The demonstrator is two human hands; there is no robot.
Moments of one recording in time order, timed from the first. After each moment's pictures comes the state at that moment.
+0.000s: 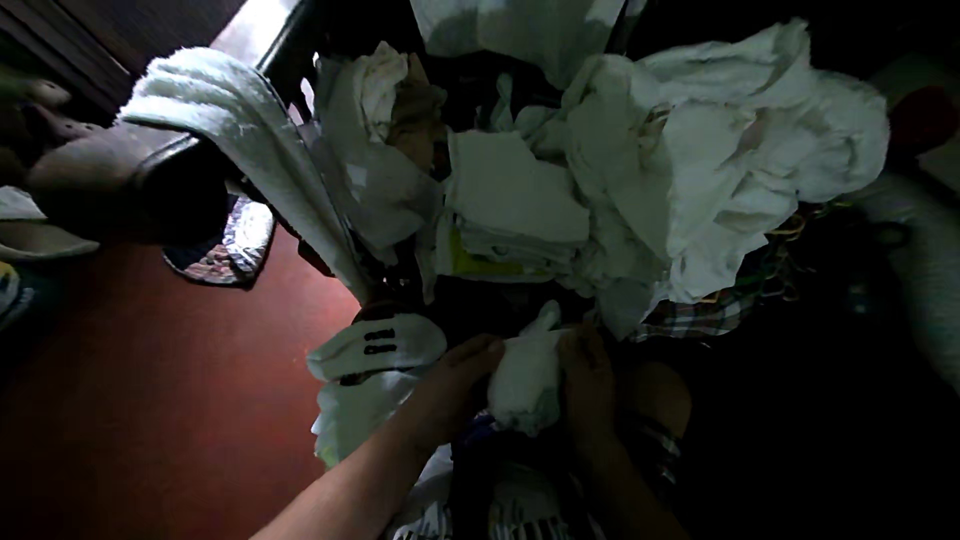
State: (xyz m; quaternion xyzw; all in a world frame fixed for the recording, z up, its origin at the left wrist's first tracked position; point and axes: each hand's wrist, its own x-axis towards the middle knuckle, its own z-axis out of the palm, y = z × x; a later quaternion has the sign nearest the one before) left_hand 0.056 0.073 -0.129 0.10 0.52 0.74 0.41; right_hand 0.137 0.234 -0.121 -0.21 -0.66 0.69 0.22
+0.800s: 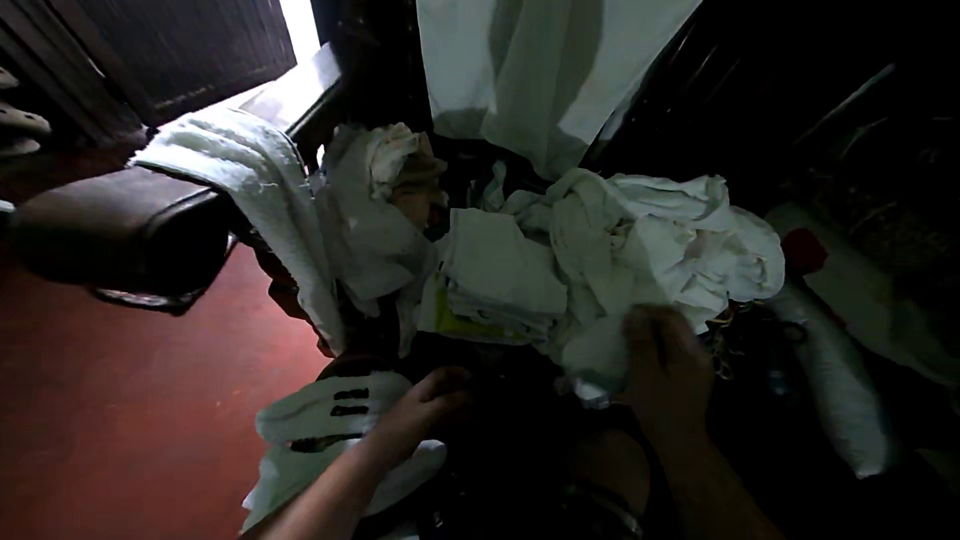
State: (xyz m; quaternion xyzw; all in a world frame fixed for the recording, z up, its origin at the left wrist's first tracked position) left_hand 0.000 0.066 -0.198 0.15 0.58 0.70 0.40; right_hand 0.087 0.314 -0.013 -0.07 -0.91 0.22 0.35
